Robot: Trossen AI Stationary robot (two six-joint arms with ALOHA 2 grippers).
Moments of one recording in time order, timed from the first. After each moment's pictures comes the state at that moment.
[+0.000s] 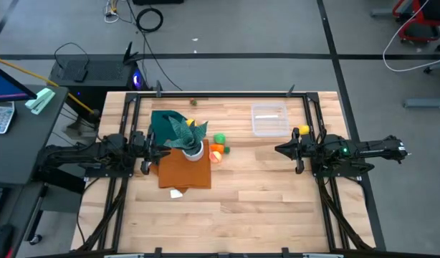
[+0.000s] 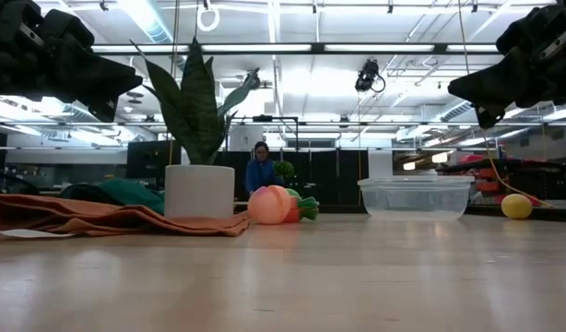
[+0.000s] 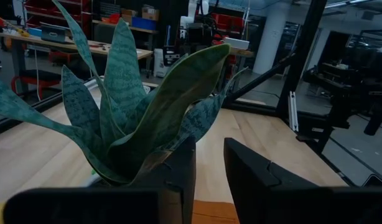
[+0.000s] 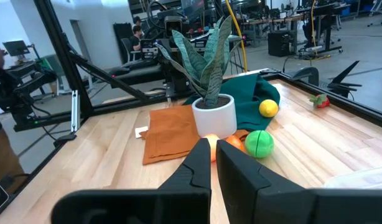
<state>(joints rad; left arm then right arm) 0.05 0.08 0.01 0.10 0.03 -0.19 0.06 0.06 0.04 0.00 0.13 0.18</state>
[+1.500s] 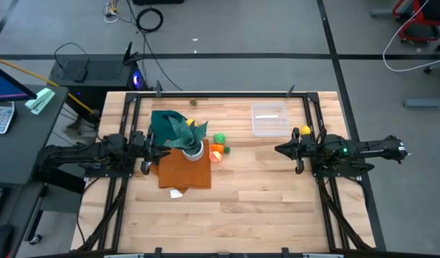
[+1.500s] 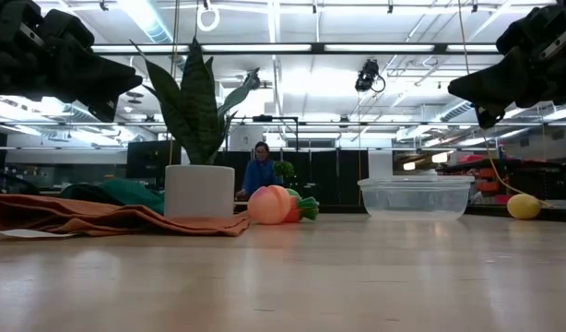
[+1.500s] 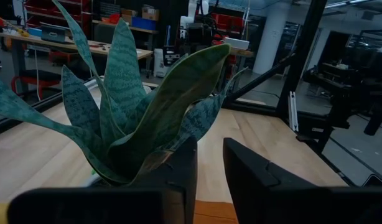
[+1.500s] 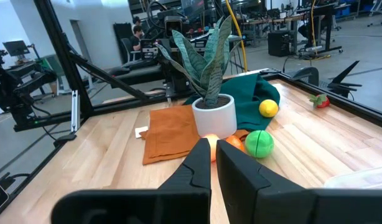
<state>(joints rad) 0.05 0.08 0.01 0.10 0.03 -0.19 0.06 0.06 0.04 0.00 0.13 0.18</state>
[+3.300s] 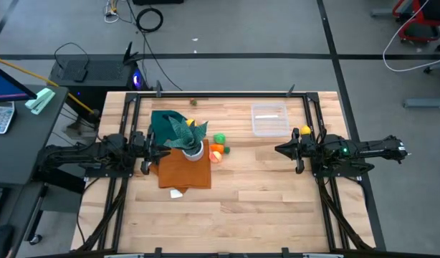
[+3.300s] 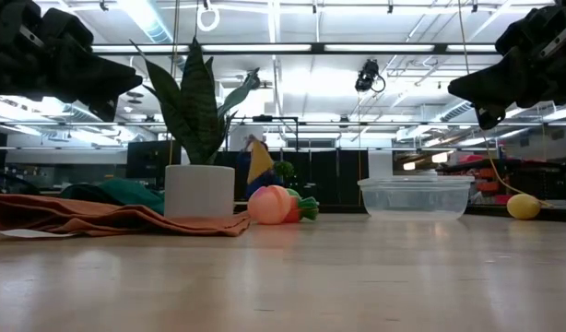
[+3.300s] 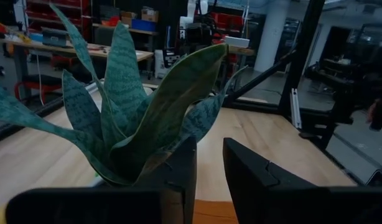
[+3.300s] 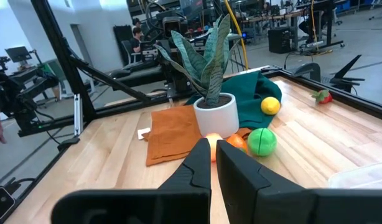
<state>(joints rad) 0.05 0.08 0.01 0.10 0.03 -0.15 0.06 0.06 0.04 0.00 0.13 0.22</state>
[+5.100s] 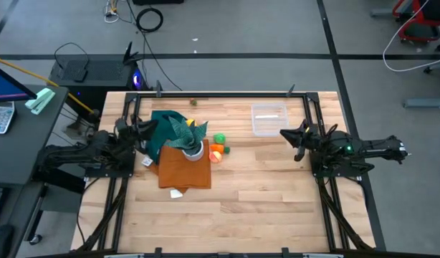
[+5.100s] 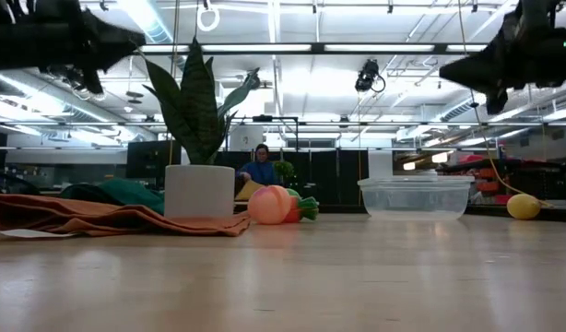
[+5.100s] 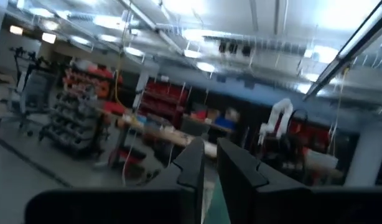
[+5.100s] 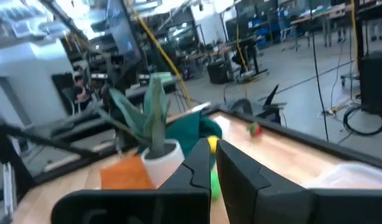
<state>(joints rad) 0.05 0.08 0.05 0.46 -0.44 -0.18 0.06 0.06 0.12 0.04 0.42 0.26</state>
